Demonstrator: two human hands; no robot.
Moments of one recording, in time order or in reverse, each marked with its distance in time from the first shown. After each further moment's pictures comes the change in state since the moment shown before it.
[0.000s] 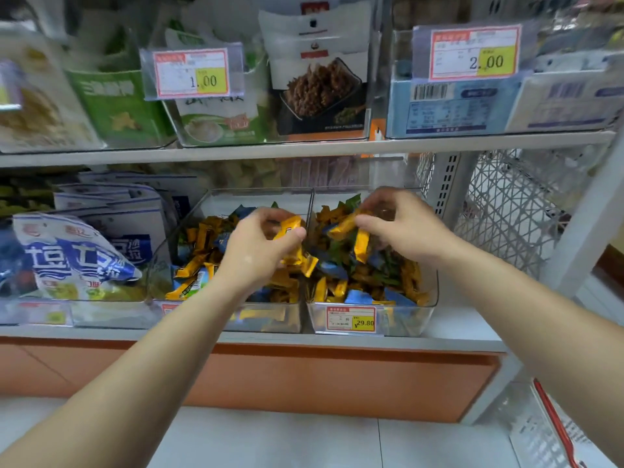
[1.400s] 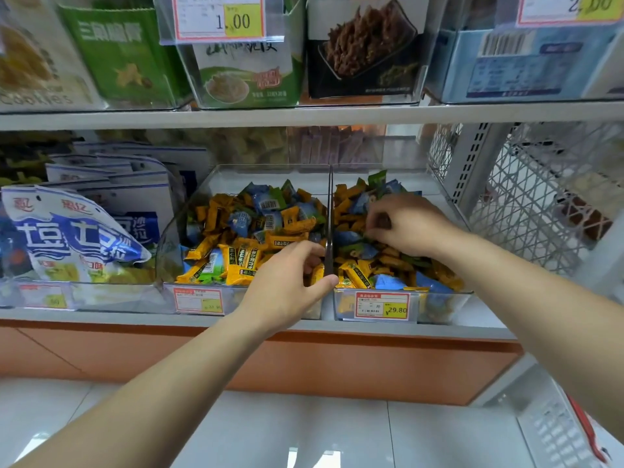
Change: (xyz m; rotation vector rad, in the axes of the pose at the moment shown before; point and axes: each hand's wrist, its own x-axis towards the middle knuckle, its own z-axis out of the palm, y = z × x) left_hand -0.031 -0.064 0.016 0.447 -0.168 0.248; right_hand 0.029 0.034 0.041 -0.696 -0.208 -0.060
